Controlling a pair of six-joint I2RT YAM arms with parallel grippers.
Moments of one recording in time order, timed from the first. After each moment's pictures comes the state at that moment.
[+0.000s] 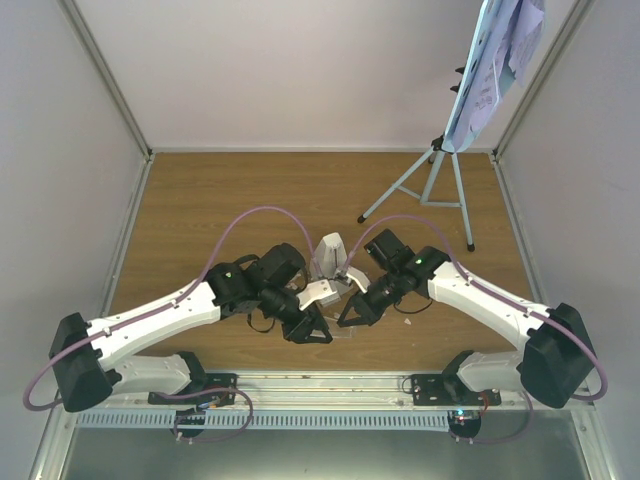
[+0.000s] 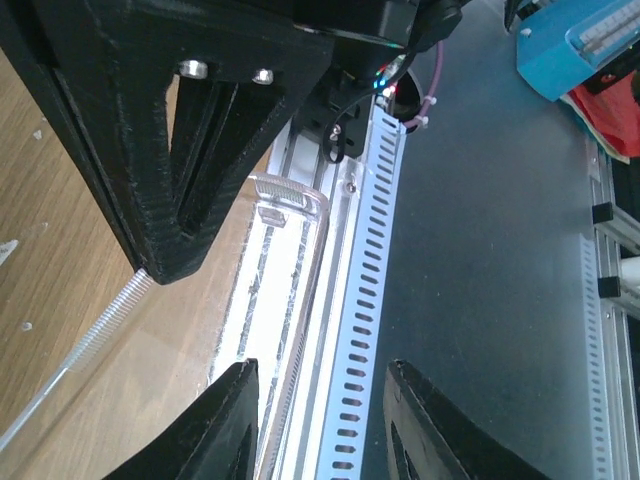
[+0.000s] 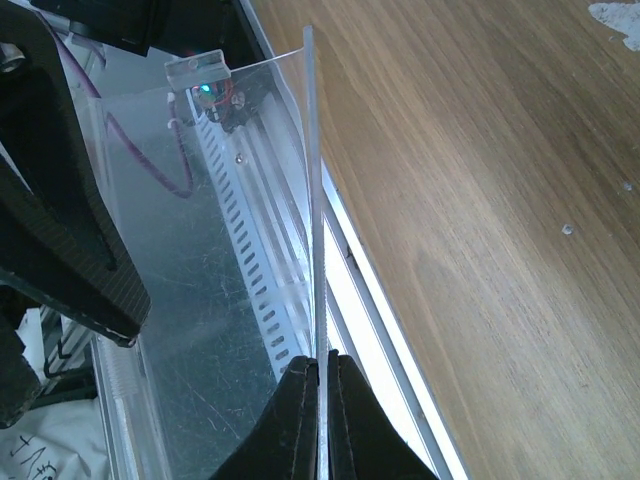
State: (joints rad) left arm -0.95 1.18 0.95 -0.69 0.66 -0.06; right arm 0.72 1.29 0.90 -0.82 -0.82 0.01
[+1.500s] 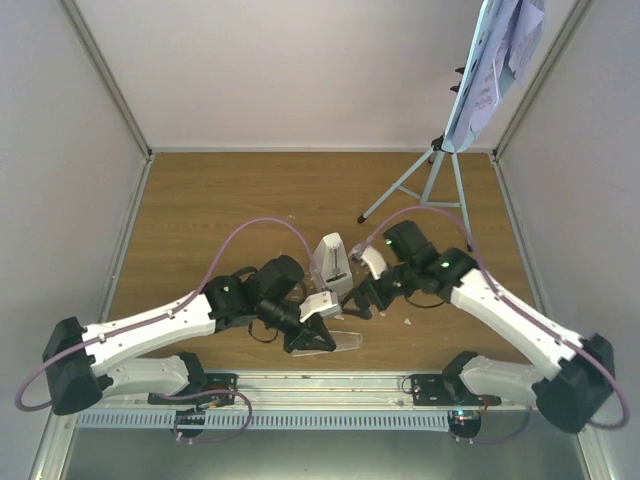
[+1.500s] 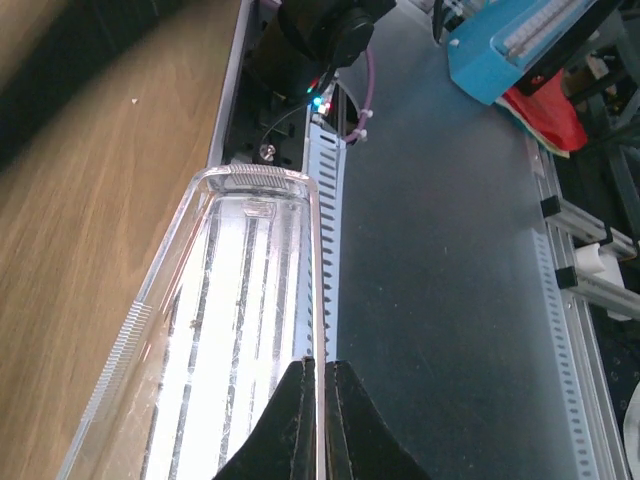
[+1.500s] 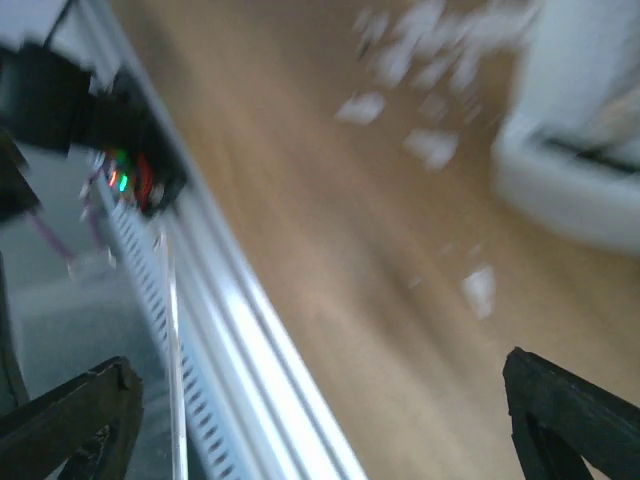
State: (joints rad) left arm -1.02 1.14 0.88 -0.57 0.71 -0.07; right arm 0.69 1.18 0.92 -0.81 -0.63 0.05
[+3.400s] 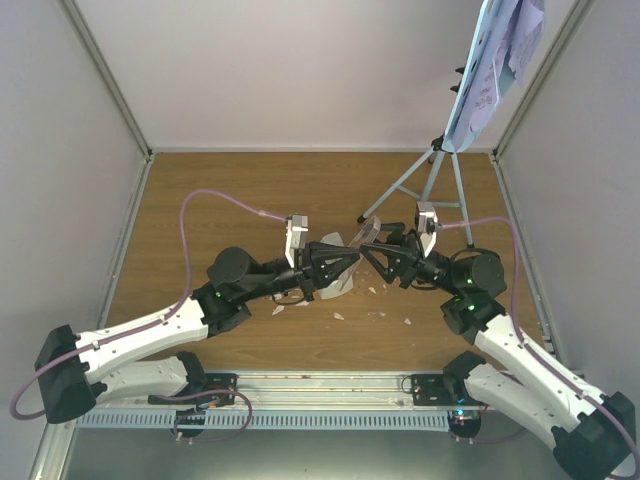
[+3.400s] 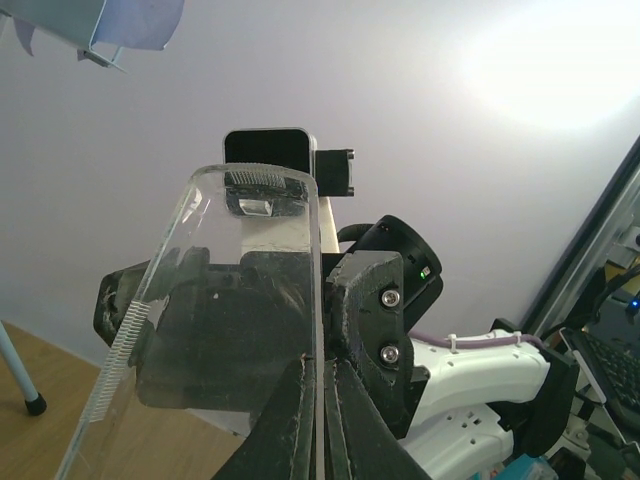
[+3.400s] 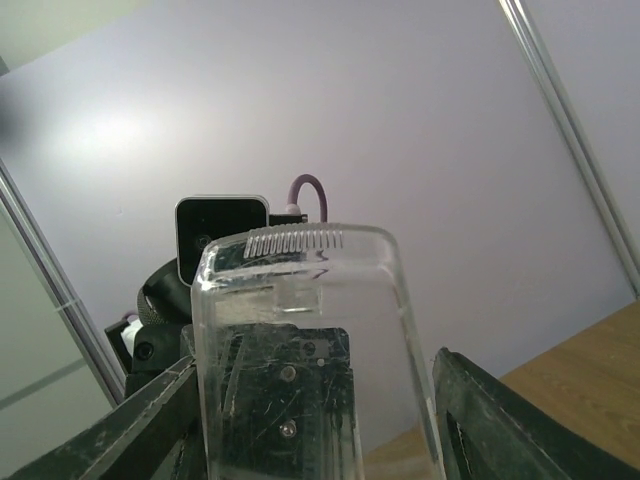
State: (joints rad) left arm -0.99 1.06 0.77 0.59 0.35 -0.58; right arm 0.58 0.80 0.56 0.70 -0.68 0.78
